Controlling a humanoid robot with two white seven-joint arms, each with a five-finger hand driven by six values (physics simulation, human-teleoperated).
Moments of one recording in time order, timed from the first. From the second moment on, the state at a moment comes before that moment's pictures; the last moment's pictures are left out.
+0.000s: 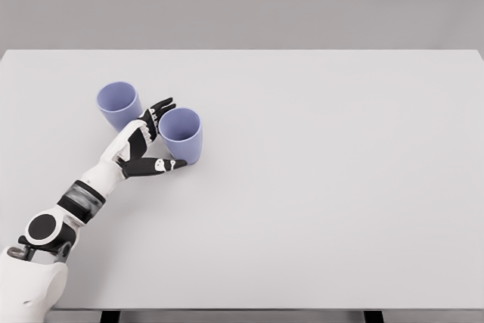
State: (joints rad) left arm -0.05 0.31 -0.18 -1.56 0.37 -0.06 -0.35; right arm 0.08 0.00 0.15 0.04 -0.29 -0.07 0.26
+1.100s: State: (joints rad) left arm -0.08 0.29 -0.20 -1.55 0.36 -0.06 -0.35; right arm 0.08 0.00 0.15 0.04 -0.29 -0.07 0.26
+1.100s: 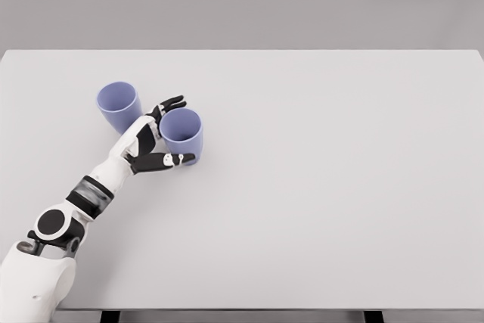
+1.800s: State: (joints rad) left arm -0.08 0.29 -0.20 -1.56 0.36 -0.06 -0.35; right arm 0.08 0.00 0.15 0.04 -0.29 -0.07 0.26
